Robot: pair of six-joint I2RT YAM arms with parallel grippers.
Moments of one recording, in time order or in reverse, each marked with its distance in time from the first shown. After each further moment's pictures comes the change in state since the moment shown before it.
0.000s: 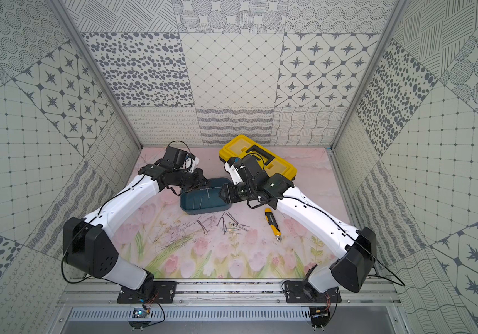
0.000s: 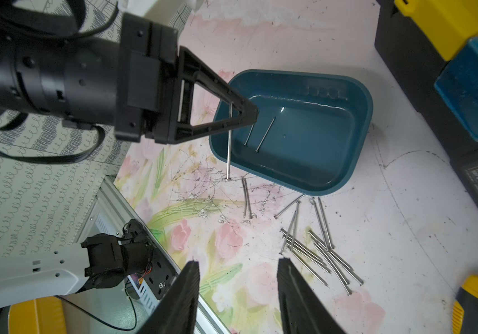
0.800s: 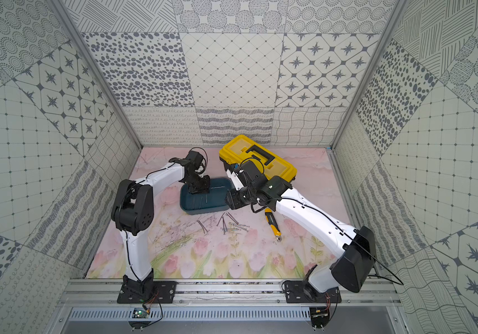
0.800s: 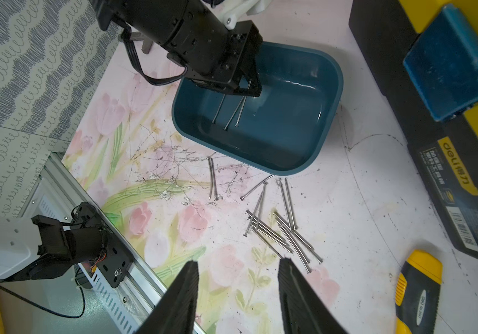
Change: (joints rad) left arm 0.037 0.470 0.197 -0.095 -0.185 0.187; right arm -0.005 -0.002 -0.049 -0.057 0.065 -0.095
